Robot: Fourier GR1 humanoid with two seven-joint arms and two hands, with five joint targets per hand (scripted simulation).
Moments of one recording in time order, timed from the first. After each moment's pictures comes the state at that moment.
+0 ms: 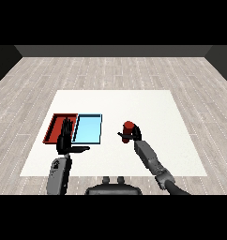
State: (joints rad) left arm -0.02 0.03 0.05 -1.63 0.07 -0.03 -0.40; right arm -0.60 -0.01 0.12 -0.52 -0.32 -0.15 -0.56
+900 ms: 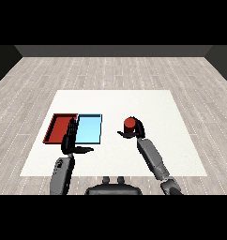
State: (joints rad) left arm -0.03 0.02 0.00 -1.59 0.05 -0.05 -0.40; right arm -0.46 -0.06 0.20 -1.01 -0.19 -0.23 -0.39
